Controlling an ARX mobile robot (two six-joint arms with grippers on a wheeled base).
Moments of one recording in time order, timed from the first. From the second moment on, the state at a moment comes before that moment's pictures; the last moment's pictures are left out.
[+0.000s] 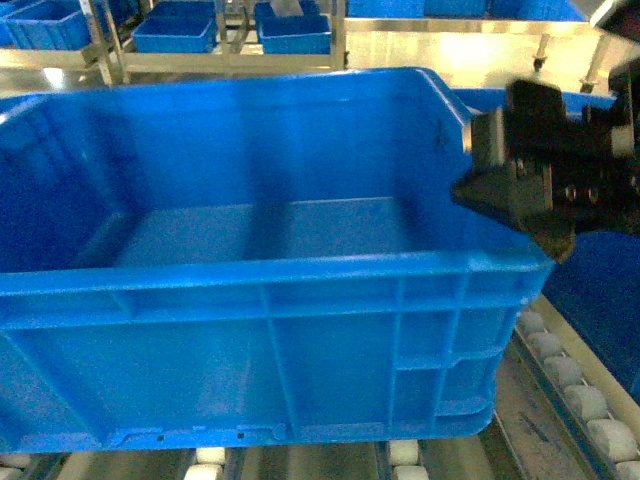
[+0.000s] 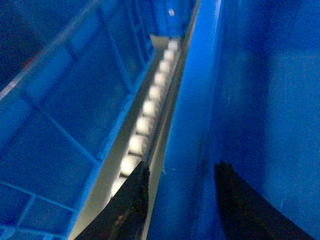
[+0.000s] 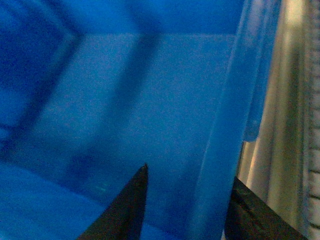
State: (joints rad) left arm 0.06 1.45 0.70 0.21 -0.29 0.05; right arm 0.39 1.41 0.81 0.05 -0.16 0.23
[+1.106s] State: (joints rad) left arm 0.00 1.21 0.30 0.91 0.00 0.00; right arm 0.24 1.11 0.27 0.83 0.23 0.01
